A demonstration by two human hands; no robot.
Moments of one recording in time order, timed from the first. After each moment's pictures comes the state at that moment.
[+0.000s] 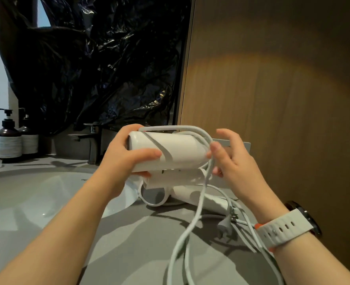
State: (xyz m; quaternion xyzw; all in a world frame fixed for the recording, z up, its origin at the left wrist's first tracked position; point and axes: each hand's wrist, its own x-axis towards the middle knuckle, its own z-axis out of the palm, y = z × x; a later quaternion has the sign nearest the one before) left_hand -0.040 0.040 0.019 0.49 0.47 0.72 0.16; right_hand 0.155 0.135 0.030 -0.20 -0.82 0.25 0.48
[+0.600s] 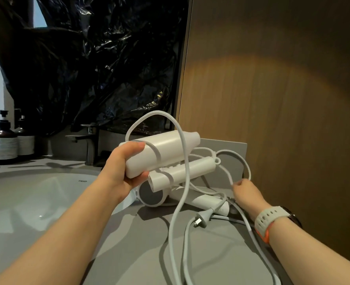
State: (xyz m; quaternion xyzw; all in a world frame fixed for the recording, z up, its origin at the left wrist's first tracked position) left_hand -0.040 0.052 0.013 0.26 0.43 0.80 0.33; right_hand 0.168 0.233 -0.025 -0.53 -0.72 0.29 0.33
